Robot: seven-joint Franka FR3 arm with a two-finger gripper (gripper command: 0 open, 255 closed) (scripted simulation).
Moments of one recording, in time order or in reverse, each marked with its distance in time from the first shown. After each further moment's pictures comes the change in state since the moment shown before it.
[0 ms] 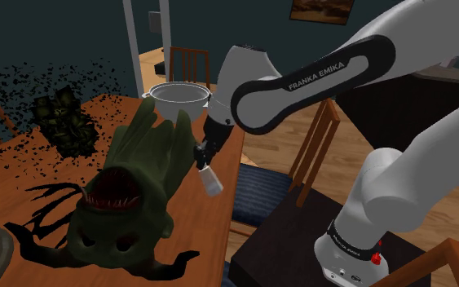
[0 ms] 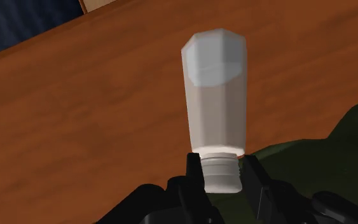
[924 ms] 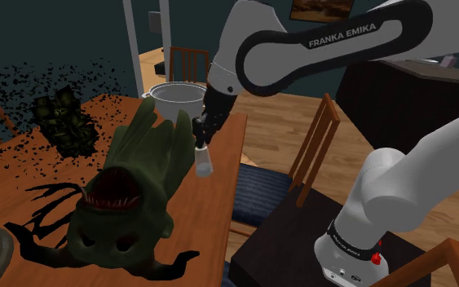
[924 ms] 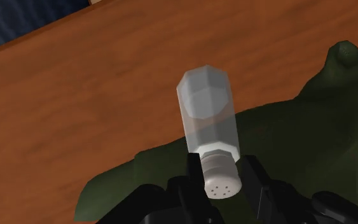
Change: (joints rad) arm -0.010 -0.084 -0.019 0.135 -0.023 -0.209 0.023
